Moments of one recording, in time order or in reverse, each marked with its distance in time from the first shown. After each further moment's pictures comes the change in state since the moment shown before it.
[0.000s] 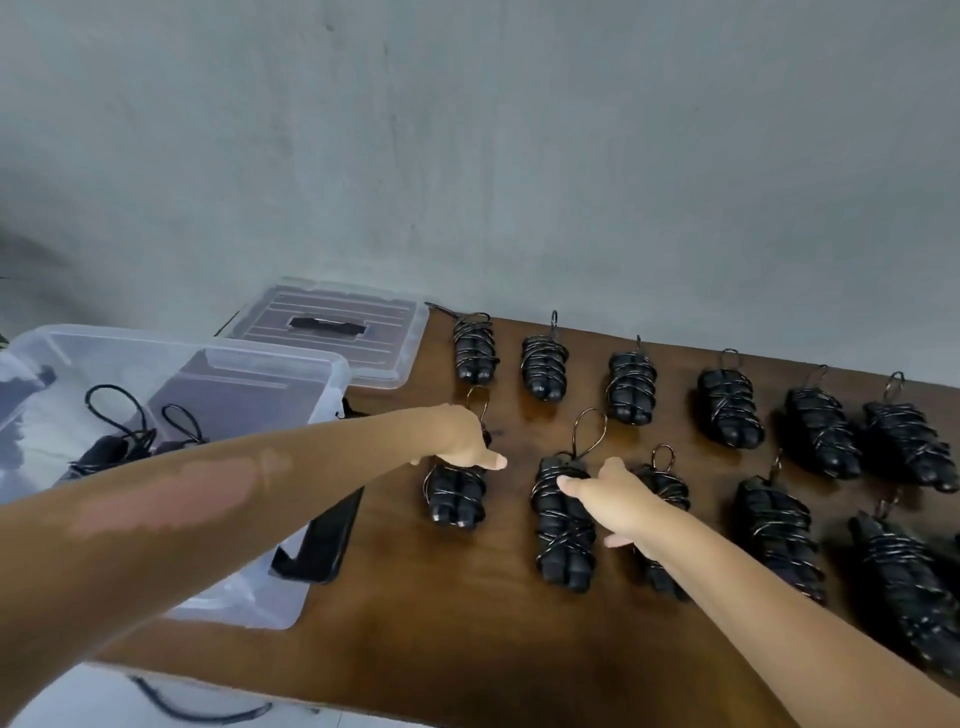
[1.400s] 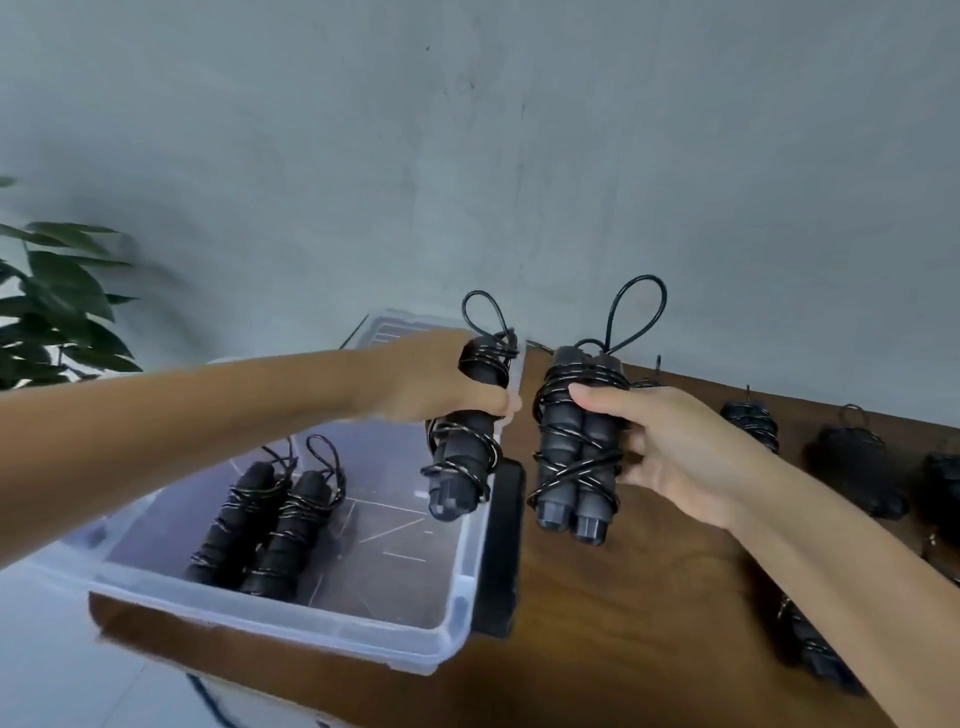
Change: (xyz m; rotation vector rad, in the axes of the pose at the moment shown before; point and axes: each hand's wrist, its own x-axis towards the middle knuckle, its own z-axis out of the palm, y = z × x) left_hand -0.136 -0.170 -0.099 -0.555 0.315 0.370; right_hand -0.096 -0.158 0.032 0.558 -0.300 -0.429
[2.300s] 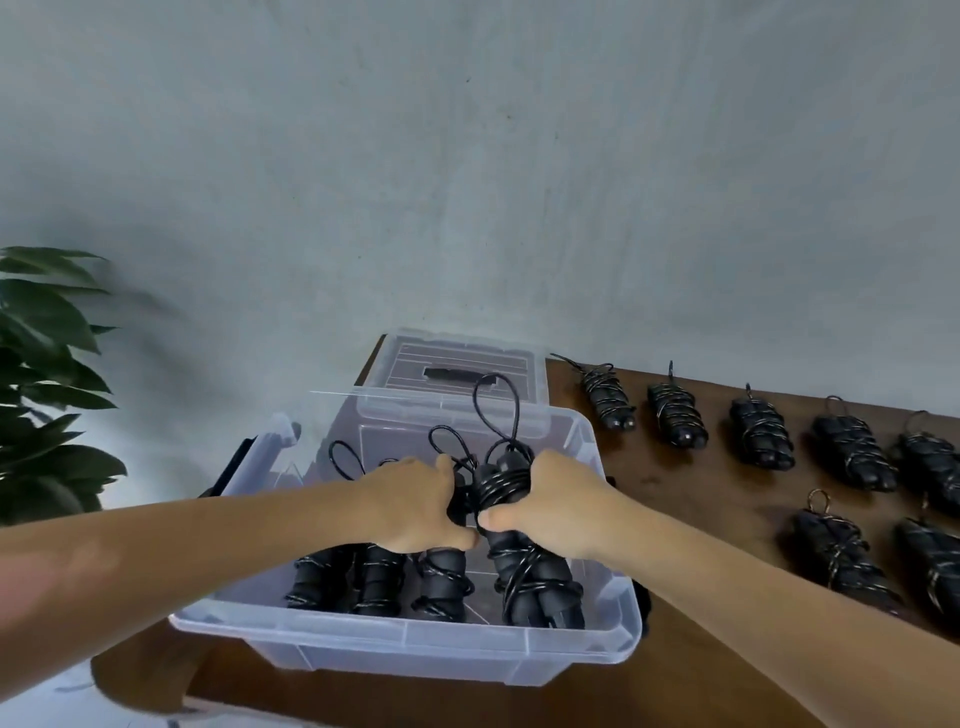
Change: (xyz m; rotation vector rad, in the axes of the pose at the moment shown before) left_hand -0.020 -0.166 0.021 0.551 -0.237 -0.012; right_hand 0.018 0.026 0.180 -0.890 0.050 0.139
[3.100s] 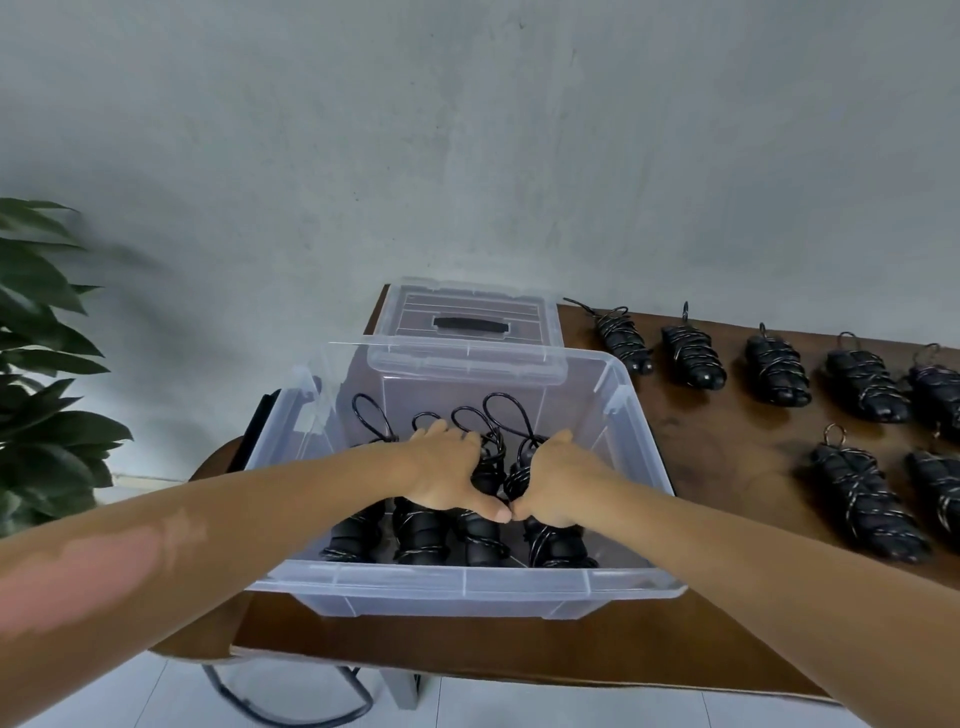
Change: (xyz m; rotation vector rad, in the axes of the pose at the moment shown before) left_hand 0.033 -0.025 0.033 0.042 -0.116 0.110; right_hand 0.051 0.008 0.063 -0.279 -0.022 0.325
